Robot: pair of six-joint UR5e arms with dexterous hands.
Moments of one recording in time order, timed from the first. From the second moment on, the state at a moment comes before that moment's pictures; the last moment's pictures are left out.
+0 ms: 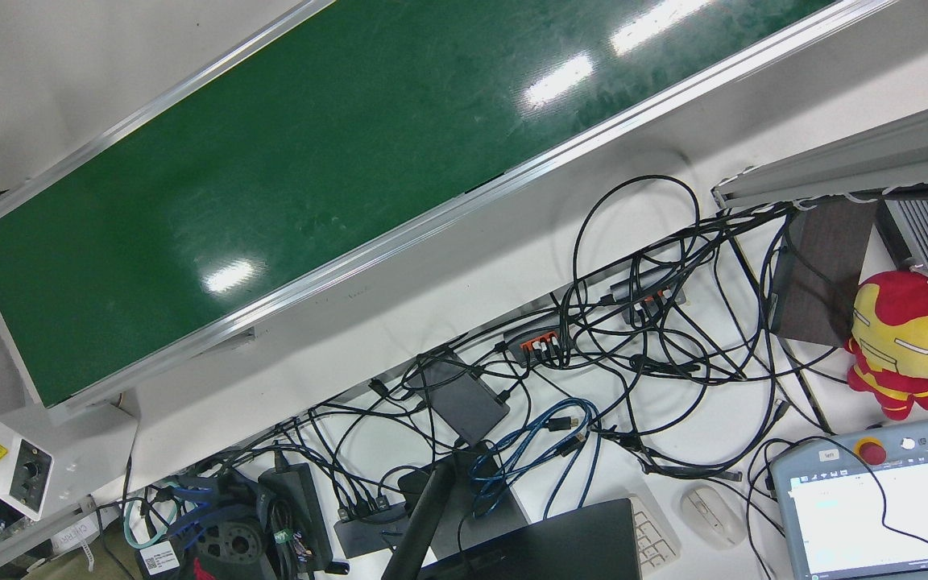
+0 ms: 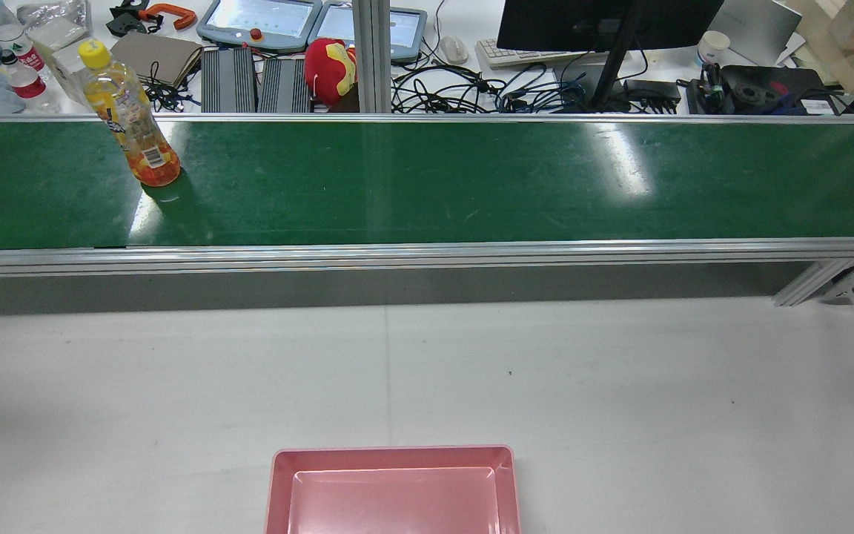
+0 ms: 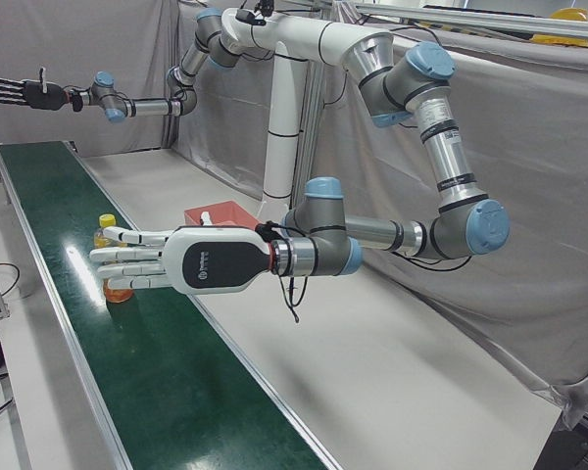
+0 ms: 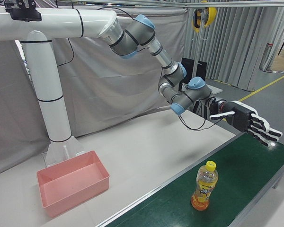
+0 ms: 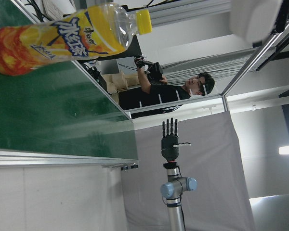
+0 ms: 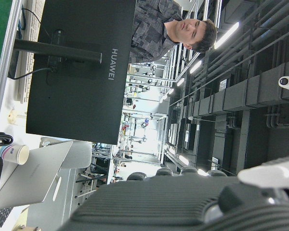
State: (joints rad) left arm -1.31 -1.71 -1.85 0.09 1.47 0.21; right arm 1.55 -1.52 1.57 -3.11 -1.57 -0.11
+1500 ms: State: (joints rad) left arm -1.04 -1.86 -1.69 0.08 1.35 0.27; right arm 1.55 -1.52 1.57 -3.11 -1.57 -0.11
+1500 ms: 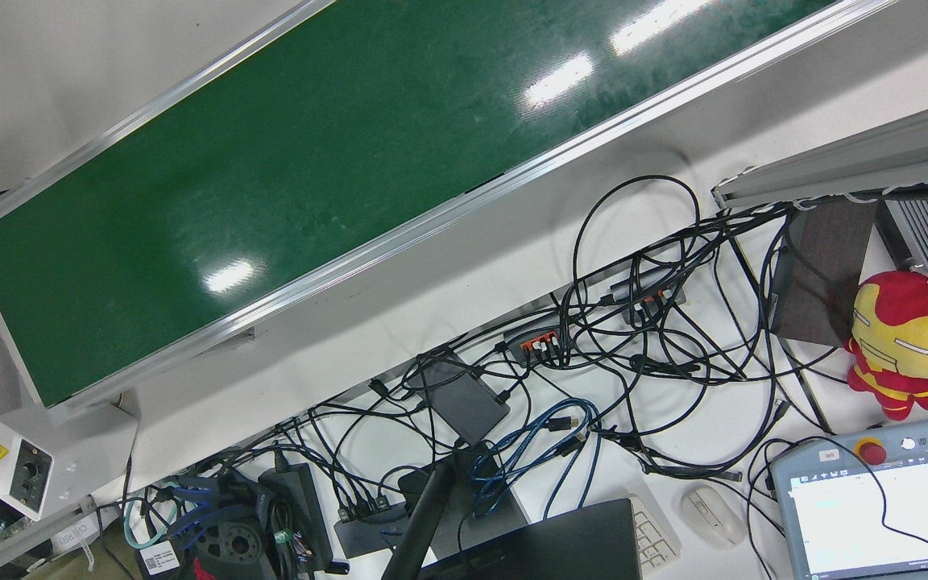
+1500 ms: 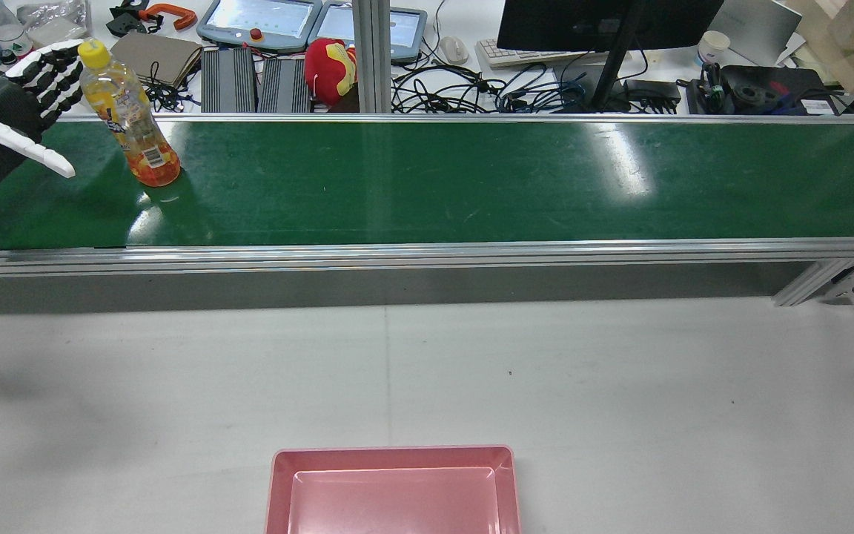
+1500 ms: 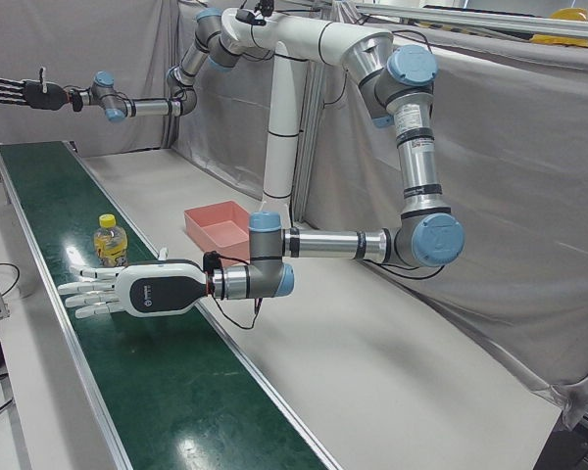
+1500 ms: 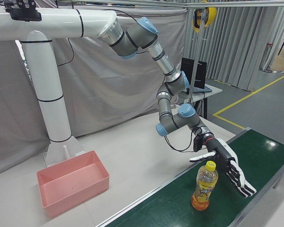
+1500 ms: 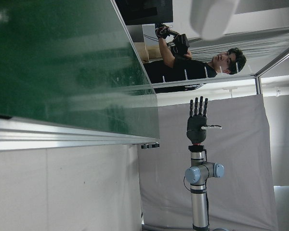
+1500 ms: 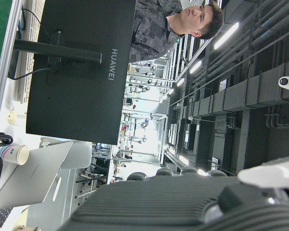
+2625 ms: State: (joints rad) left arm -0.96 -1.96 -1.65 0.08 1.35 0.25; right arm 1.55 -1.52 1.58 -3.11 -1.57 -0.11
